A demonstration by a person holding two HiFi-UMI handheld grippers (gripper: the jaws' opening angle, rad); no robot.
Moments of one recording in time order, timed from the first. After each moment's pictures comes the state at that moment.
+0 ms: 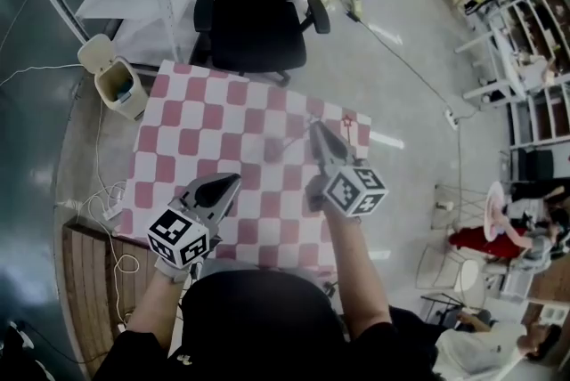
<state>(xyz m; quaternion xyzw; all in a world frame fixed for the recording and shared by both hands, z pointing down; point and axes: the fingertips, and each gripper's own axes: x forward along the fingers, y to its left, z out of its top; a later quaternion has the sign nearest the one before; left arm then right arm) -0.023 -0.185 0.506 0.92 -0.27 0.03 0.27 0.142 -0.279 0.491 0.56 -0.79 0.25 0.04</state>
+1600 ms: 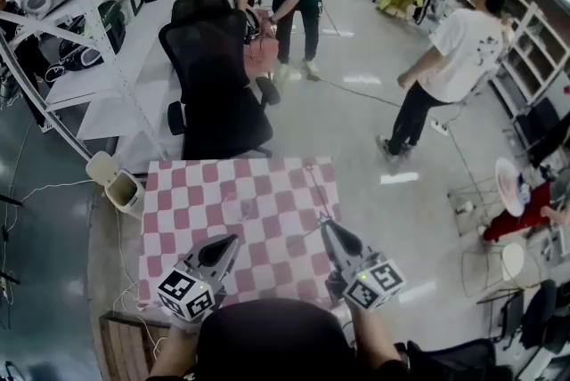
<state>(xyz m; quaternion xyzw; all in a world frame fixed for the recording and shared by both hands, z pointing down) 0.062 -0.099 0.398 0.96 -0.22 0.04 0.18 0.241 -0.056 0.357 0.58 -0.80 0.16 -0.06</state>
